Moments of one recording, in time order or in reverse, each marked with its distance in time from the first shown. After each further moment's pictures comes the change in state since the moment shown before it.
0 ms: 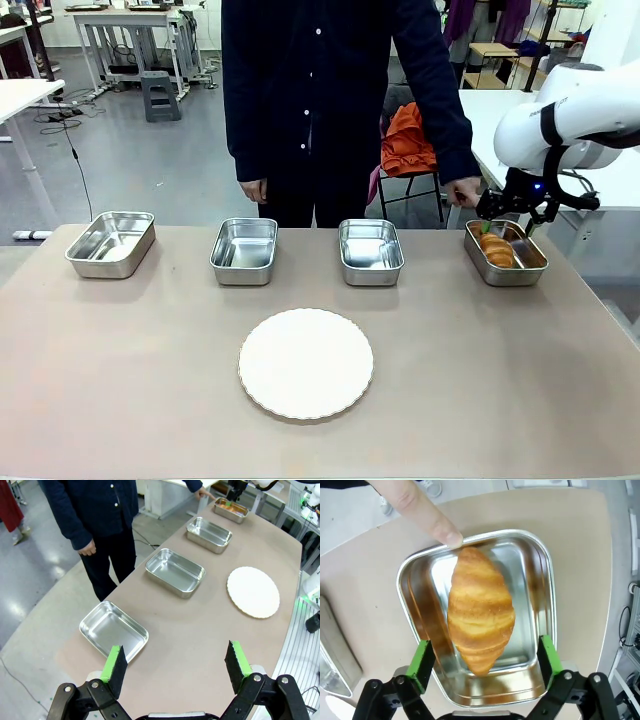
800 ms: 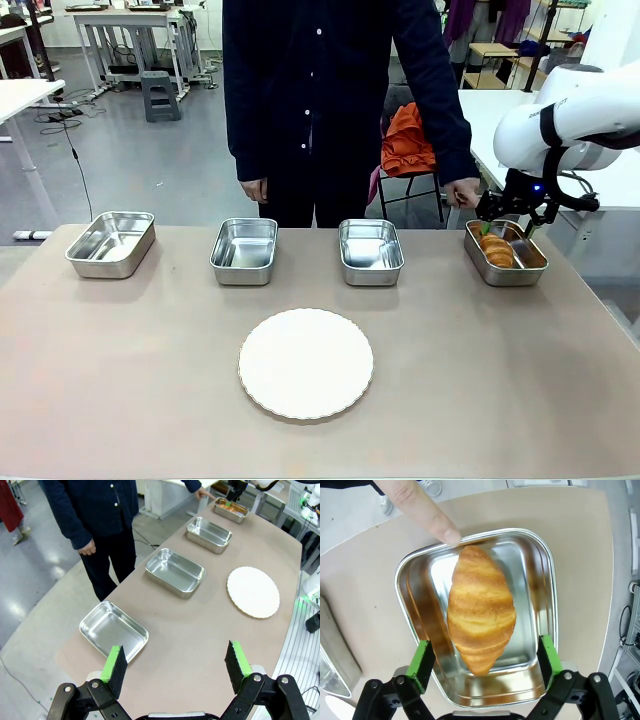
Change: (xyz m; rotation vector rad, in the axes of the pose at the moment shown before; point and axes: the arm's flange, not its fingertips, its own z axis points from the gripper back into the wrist) left arm 0.000 0.000 0.000 0.000 0.000 0.000; right arm -0.001 0.000 -0.003 -0.001 0.011 0.001
